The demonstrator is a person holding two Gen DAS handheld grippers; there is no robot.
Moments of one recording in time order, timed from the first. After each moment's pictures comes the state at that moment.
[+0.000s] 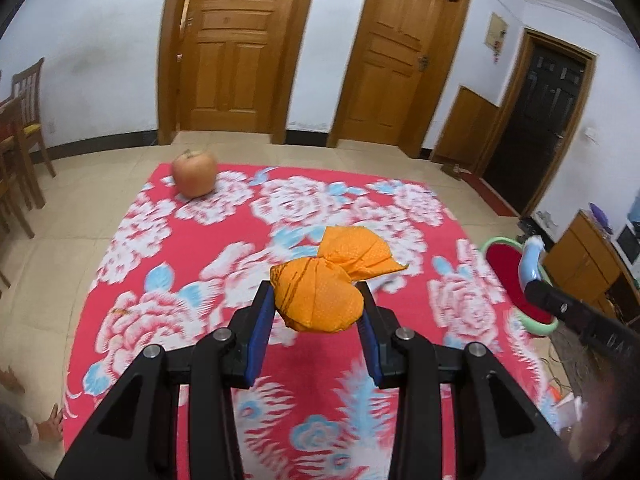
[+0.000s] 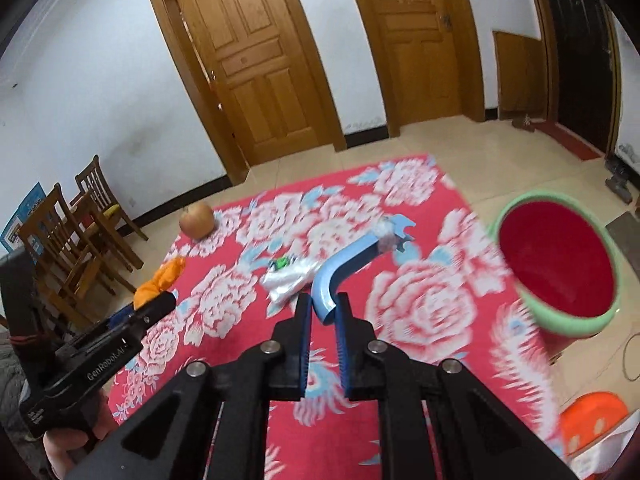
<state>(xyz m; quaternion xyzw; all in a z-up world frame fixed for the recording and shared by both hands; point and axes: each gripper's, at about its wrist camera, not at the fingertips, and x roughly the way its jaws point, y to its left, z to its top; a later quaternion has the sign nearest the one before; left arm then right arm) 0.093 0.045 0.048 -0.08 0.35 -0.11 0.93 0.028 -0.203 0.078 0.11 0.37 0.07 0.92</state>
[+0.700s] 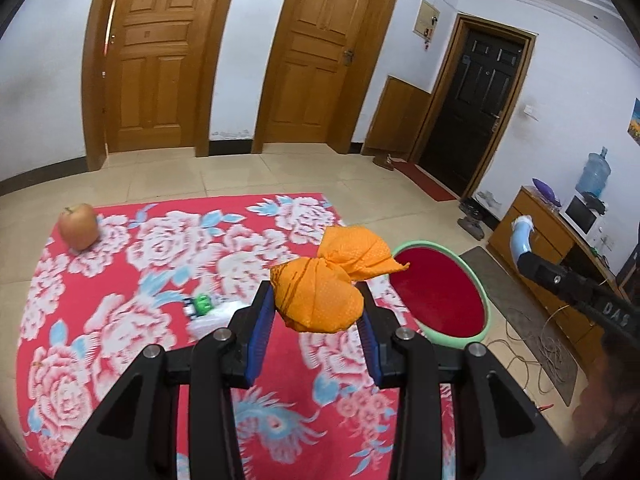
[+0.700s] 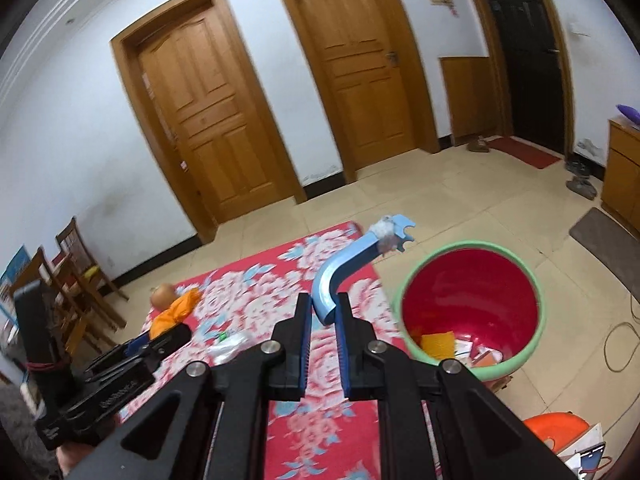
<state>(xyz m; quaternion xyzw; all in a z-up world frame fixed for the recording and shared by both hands) 0.112 -0.070 0.090 -0.06 0.34 -0.22 0.91 0.007 -0.318 0.130 0.15 0.30 -0.01 0.94</state>
